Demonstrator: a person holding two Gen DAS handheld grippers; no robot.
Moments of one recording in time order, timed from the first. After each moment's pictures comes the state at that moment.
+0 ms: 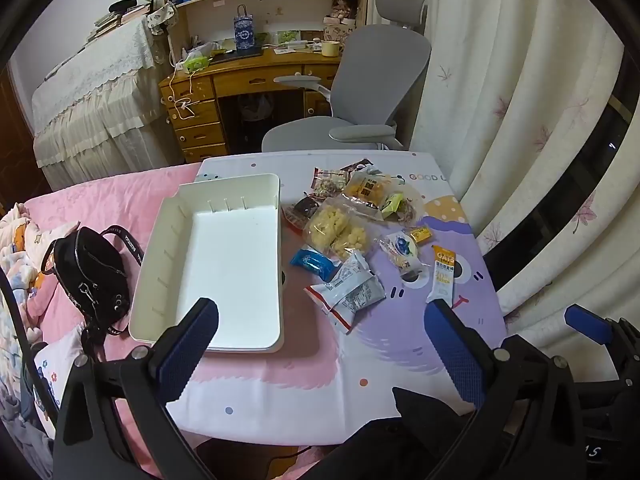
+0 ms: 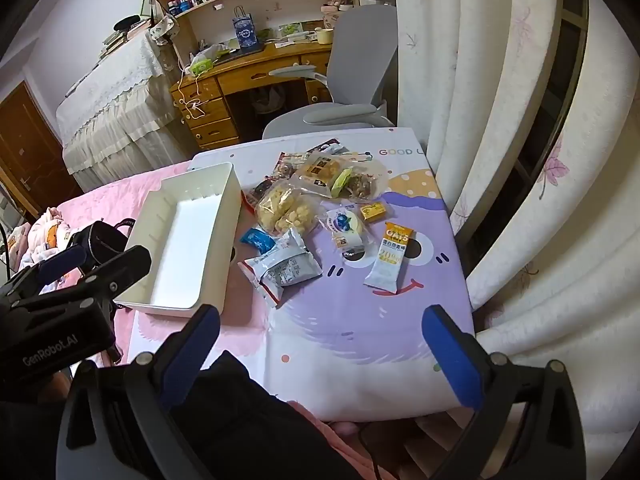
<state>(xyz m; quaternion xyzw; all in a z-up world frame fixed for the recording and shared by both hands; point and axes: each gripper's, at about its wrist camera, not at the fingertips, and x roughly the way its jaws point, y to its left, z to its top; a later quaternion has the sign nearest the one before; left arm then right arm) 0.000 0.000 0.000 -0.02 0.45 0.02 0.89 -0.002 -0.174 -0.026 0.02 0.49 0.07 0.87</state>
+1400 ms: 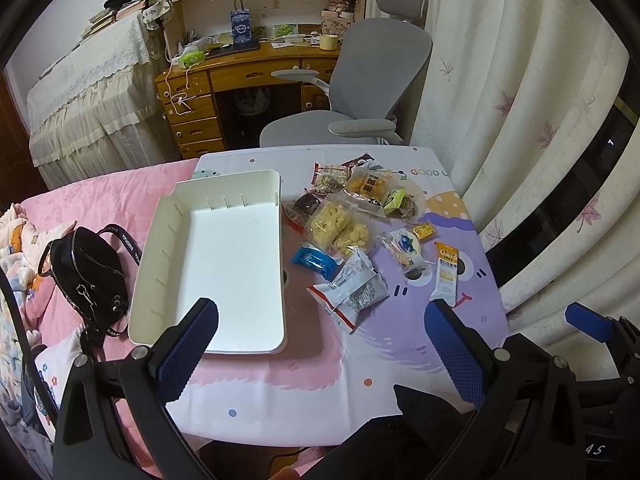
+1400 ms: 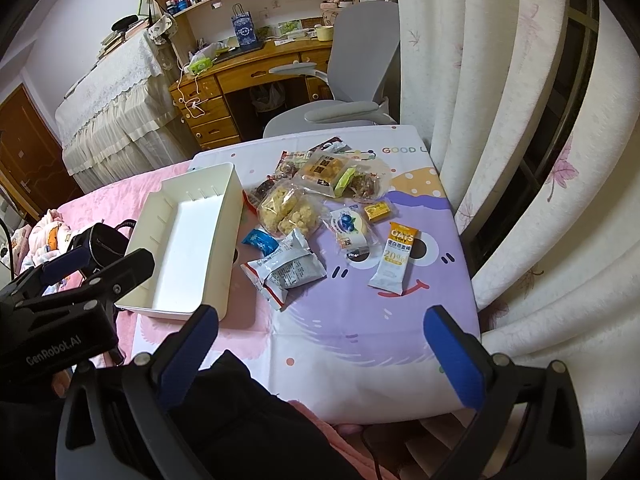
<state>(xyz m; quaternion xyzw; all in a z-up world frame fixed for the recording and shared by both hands) 0.004 -0.003 -0.010 -0.02 0.46 0.01 0.89 0.003 -0.169 -0.026 0.03 0.49 0.07 0.87</state>
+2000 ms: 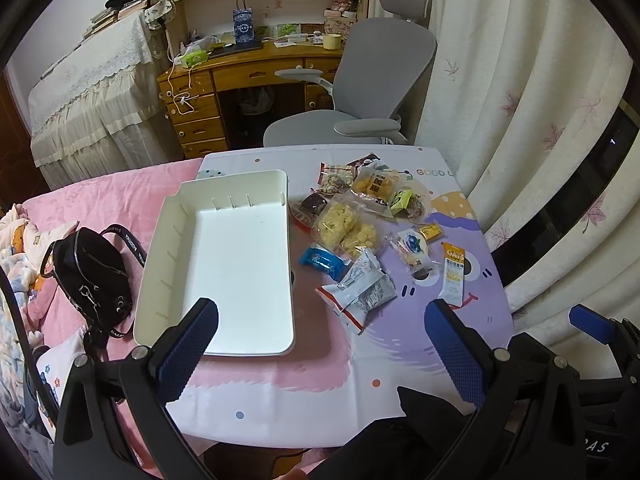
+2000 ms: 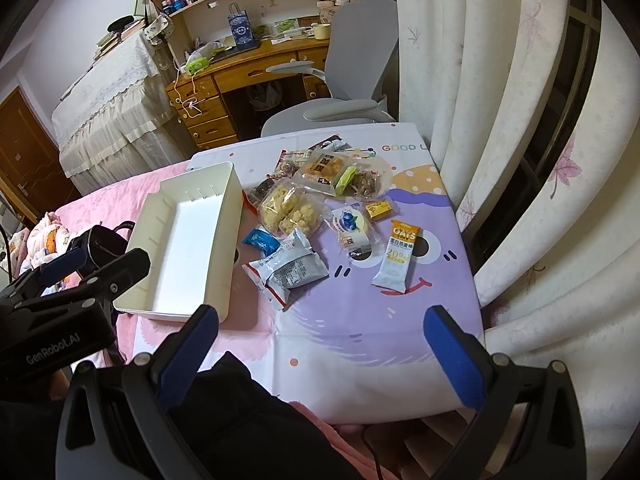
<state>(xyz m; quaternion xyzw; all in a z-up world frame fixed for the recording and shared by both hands) 0.011 0.011 -0.010 -0.02 0.47 0.01 0.88 0.002 -0.164 -0.030 0.03 0.49 0.07 0.87</state>
